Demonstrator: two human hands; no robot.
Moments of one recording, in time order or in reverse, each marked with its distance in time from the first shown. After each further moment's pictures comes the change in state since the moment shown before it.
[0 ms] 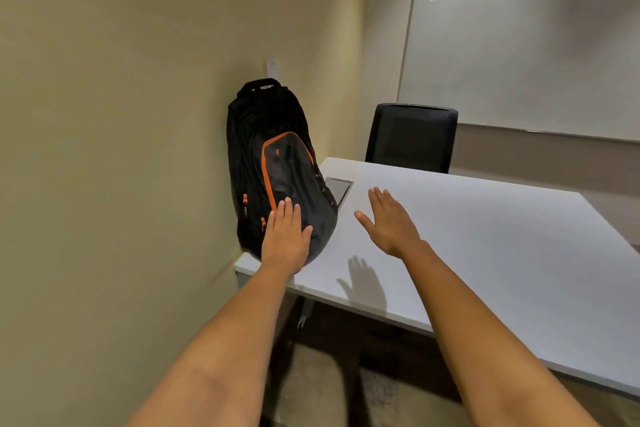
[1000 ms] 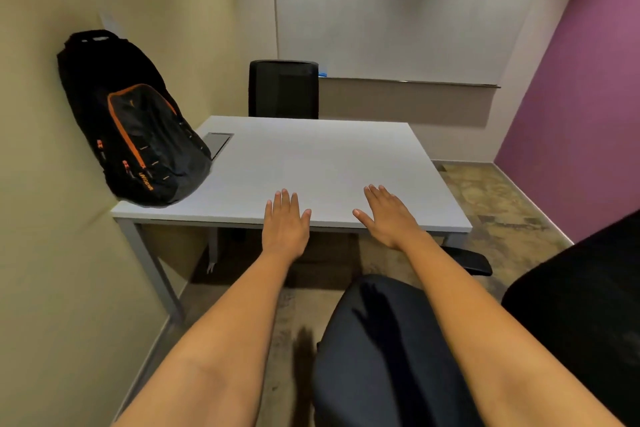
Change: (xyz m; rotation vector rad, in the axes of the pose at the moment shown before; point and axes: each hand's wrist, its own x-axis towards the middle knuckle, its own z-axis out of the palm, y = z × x) left_hand -0.271 0.306 -0.036 -0.203 -0.154 0.225; right_hand -0.379 0.228 -0.114 -0.109 -0.115 0.219
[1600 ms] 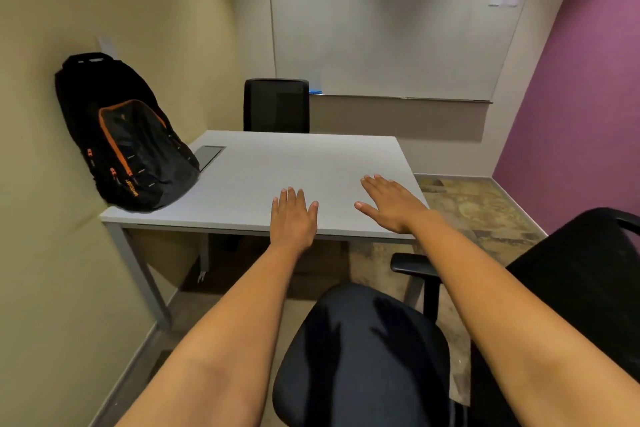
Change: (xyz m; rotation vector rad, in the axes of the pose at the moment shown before) left_hand -0.024 0.129 -0.001 -0.074 0.066 -0.043; right_hand -0.040 0.105 -0.069 -0.156 0.004 -0.158
